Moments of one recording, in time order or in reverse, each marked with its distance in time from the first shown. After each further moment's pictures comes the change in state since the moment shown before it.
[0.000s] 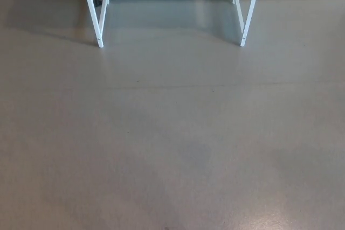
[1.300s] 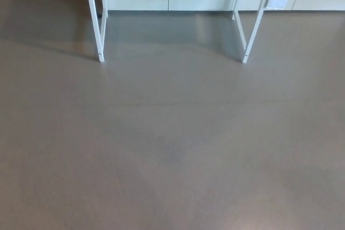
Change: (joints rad) left_arm -0.024 0.040 -0.011 0.028 -0.069 -0.068 -0.100; right_arm -0.003 0.000 0.028 0.081 0.080 -0.076 0.080
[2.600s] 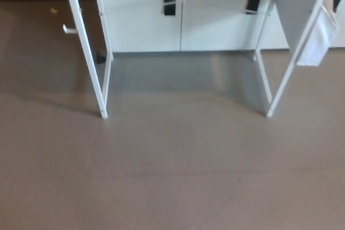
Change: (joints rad) left_arm -0.004 0.010 -0.044 -0.006 -0.015 0.000 0.021; right_arm 0.003 -0.002 0.029 0.047 0.002 0.003 -0.012
